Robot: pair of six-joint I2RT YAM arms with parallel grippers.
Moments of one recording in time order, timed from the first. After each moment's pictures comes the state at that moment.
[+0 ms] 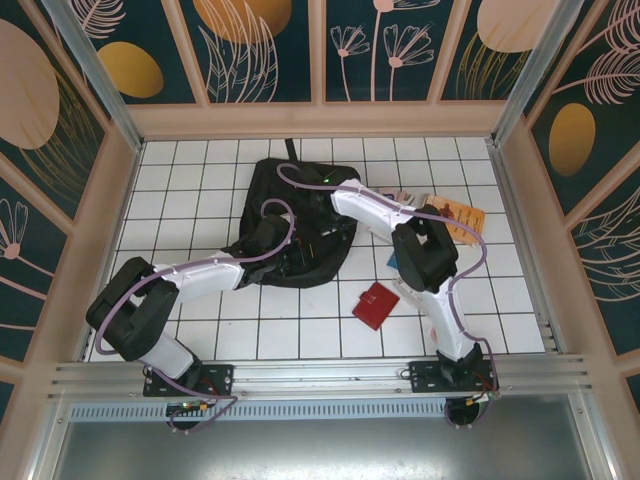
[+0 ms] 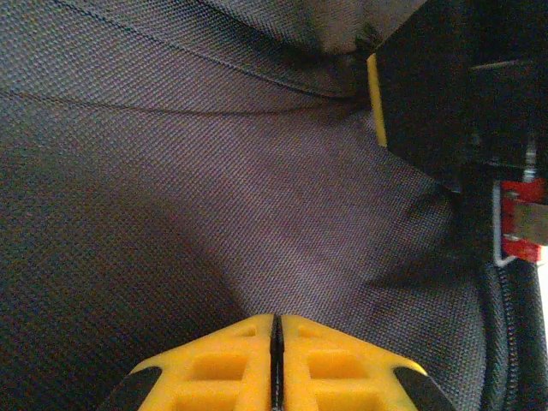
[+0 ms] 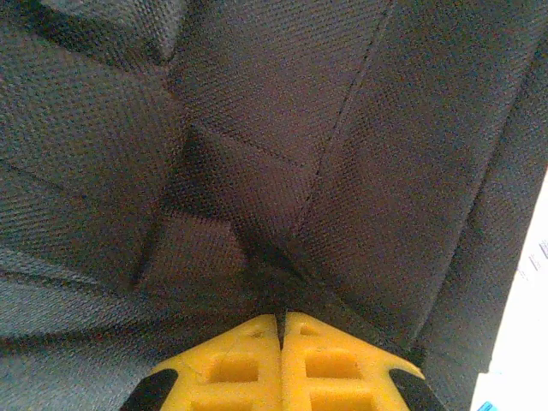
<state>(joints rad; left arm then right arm) -0.68 1.56 0.75 0.07 0.14 -0.83 0.74 2.18 1.82 -1.04 0.32 0.36</state>
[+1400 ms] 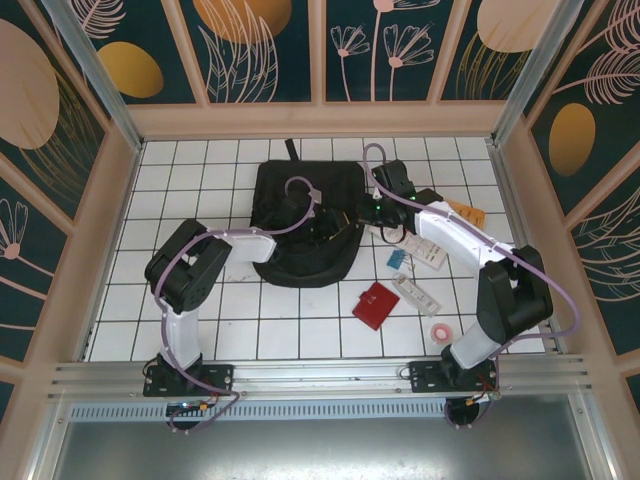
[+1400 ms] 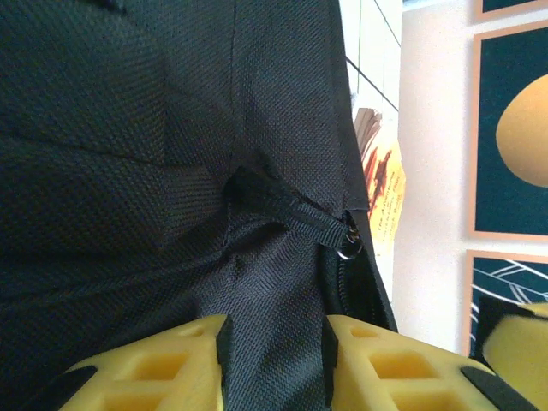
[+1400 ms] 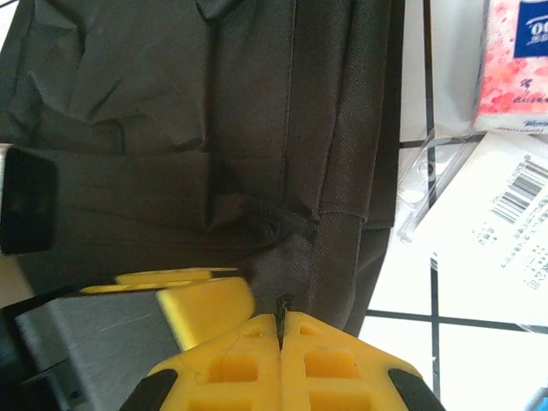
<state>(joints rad) -0.66 1.97 1.05 0.41 0.39 -1.18 0.49 1.58 1.17 -0.49 -0.13 0.57</state>
